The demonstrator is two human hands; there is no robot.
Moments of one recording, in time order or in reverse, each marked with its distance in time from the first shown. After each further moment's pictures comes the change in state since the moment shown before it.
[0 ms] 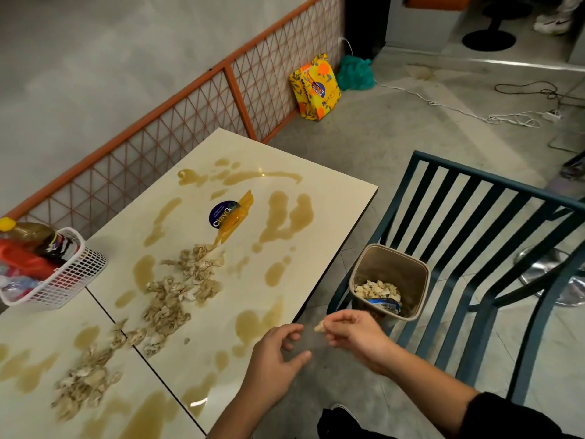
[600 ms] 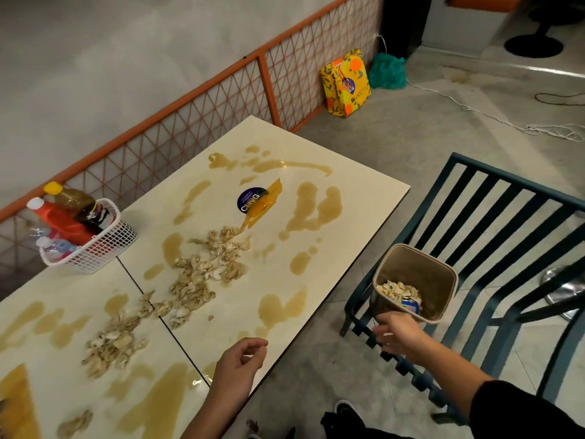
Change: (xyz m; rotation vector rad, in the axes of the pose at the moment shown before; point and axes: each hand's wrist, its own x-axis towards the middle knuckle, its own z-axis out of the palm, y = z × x) left_hand -0.041 -0.076 -0.063 -0.198 0.194 -0.292; right_hand 0.035 0.021 -0.045 -0.225 0.237 0.300
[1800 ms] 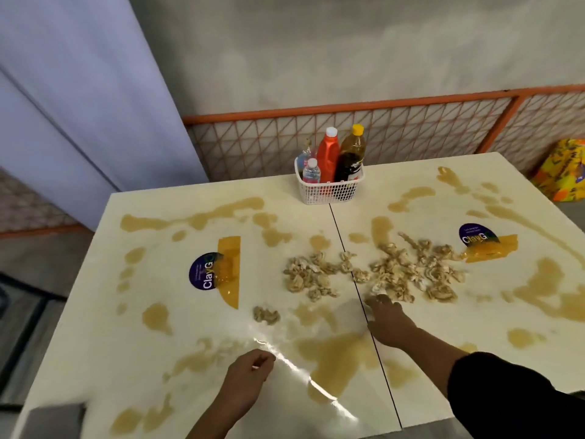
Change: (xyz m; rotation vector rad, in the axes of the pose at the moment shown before) left_hand -0.084 -0.278 -0.267 -0.292 0.345 -0.240; right_hand -0.011 -0.041 0.476 -1.798 -0.106 -0.684
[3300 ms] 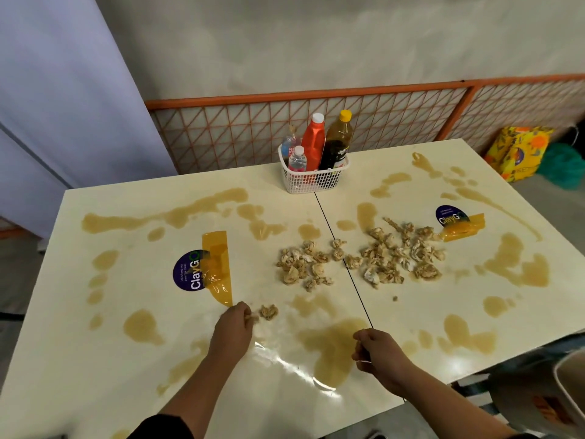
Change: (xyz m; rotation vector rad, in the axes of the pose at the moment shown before) left_hand 0.115 -0.023 -0.037 0.433 0.153 0.285; right_hand -0.105 -0.077 0.040 1.396 0.016 0.330
